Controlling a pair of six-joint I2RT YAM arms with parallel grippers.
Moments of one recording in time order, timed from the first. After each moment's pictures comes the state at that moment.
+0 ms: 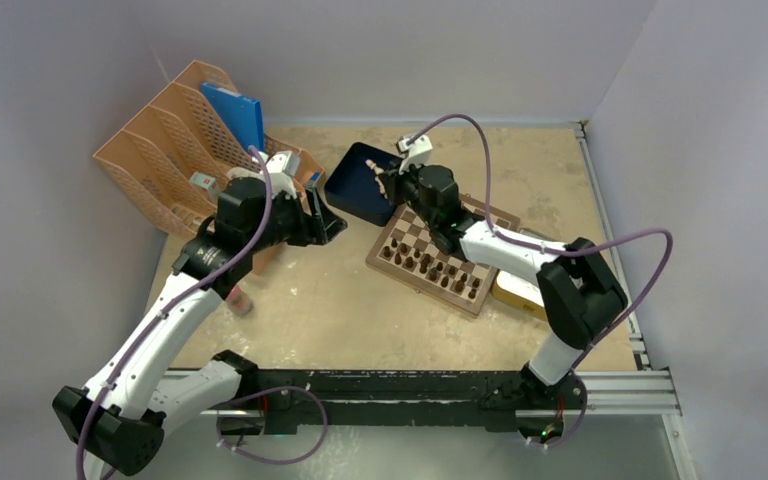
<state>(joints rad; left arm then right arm) -0.45 0.96 1.02 -0.49 0.20 -0.49 0.67 1.70 1.08 0.47 0.10 0.12</state>
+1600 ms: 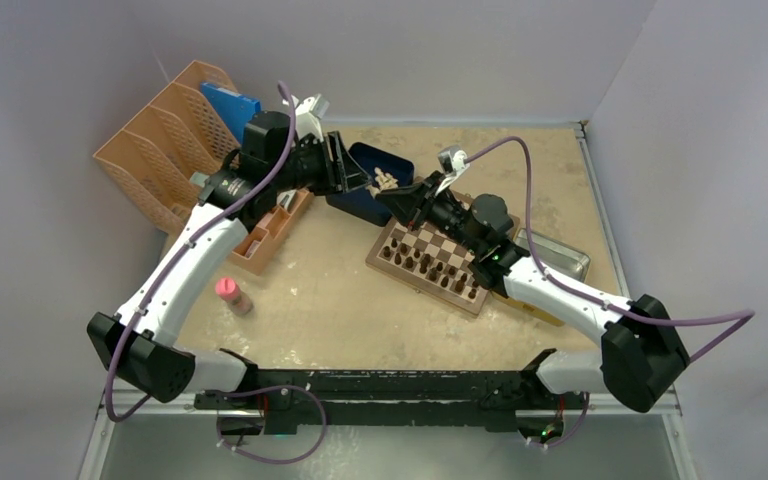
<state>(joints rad) -0.44 1.35 1.46 -0.54 0.39 -0.57 0.67 1.29 0.79 0.66 -0.27 0.49</state>
